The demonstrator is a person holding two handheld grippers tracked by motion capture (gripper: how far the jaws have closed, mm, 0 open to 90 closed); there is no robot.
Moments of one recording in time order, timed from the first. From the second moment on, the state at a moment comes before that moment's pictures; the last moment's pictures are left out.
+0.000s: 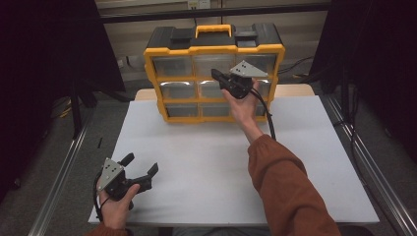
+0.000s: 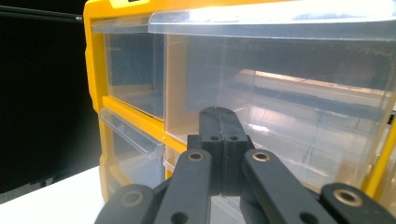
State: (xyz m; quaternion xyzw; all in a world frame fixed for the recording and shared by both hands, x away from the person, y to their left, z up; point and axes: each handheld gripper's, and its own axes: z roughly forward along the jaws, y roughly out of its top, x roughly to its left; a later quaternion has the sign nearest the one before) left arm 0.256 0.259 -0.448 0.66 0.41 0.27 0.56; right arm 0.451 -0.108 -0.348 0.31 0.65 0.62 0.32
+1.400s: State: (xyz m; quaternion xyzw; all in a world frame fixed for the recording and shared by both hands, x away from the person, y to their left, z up) left arm 0.260 0.259 -0.451 0.67 0.41 0.27 0.56; right arm 0.454 -0.109 -0.355 0.33 0.64 0.62 0.30
